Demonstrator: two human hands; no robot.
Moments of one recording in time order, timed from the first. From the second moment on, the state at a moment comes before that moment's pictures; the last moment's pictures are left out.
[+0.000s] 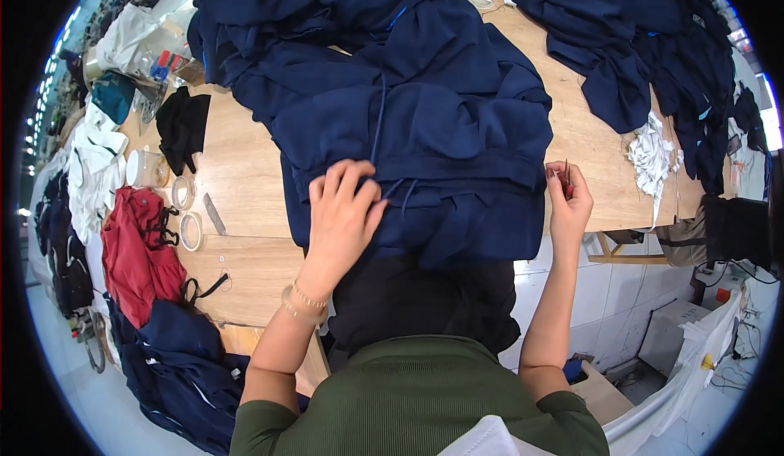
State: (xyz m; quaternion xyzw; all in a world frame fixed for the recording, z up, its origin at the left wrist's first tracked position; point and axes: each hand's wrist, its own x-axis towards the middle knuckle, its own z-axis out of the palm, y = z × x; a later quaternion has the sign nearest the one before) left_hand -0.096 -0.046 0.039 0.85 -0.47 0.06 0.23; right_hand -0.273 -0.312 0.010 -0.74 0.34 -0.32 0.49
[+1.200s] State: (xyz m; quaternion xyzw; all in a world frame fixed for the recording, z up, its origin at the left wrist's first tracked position) left_hand -0.129 -0.222 0.015 0.73 -0.49 -0.02 0.48; right_hand -0.236 -0.318 0.013 -0.71 0.33 -0.32 0.53
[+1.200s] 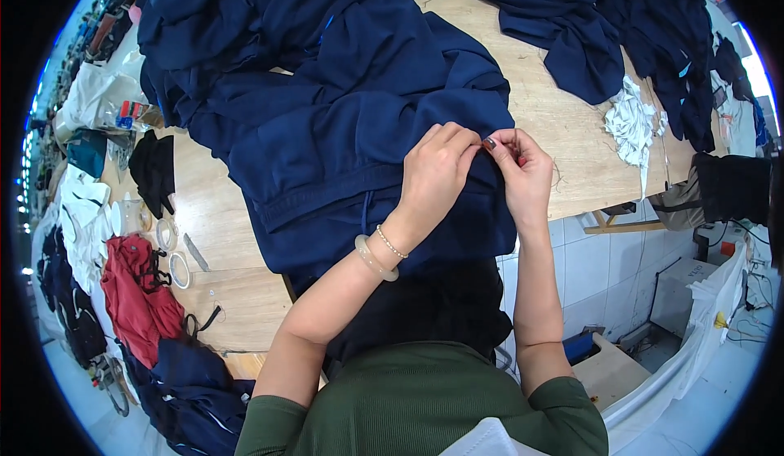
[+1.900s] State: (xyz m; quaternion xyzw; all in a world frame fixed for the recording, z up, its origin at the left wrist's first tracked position) left_hand -0.128 -0.221 0.014 0.71 -0.41 -0.09 0.56; right_hand -0.256 -0.320 0.077 -0.91 0.27 -0.14 0.28
